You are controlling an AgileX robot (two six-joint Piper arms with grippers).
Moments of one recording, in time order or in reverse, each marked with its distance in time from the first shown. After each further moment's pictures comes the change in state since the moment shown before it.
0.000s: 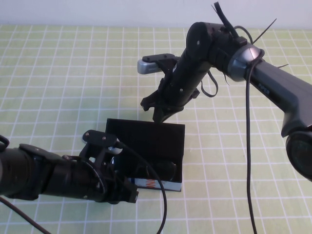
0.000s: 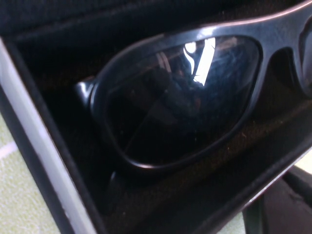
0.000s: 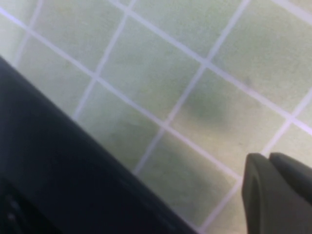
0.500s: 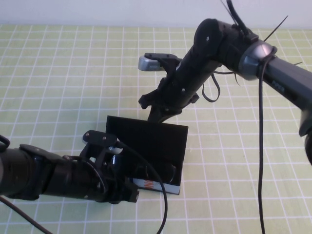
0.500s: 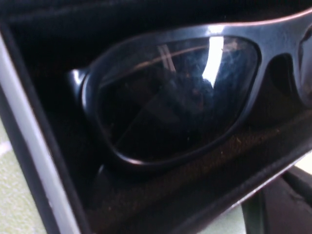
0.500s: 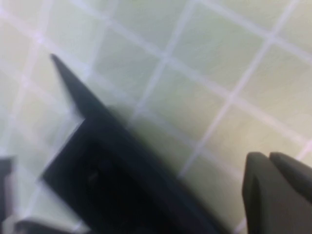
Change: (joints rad) right arm -0.007 -0.094 0.143 0.134 -0.026 -0.020; left arm 0.000 0.002 0.000 -0.009 0.002 0.000
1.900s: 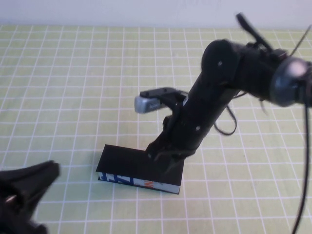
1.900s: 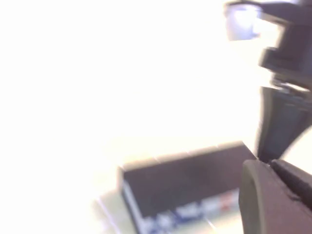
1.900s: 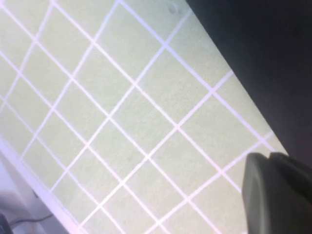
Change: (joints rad) right arm 0.117 -0.350 0.494 0.007 -0.004 -0.106; left arm -0.005 -1.112 0.333 0.559 -0.237 -0.542
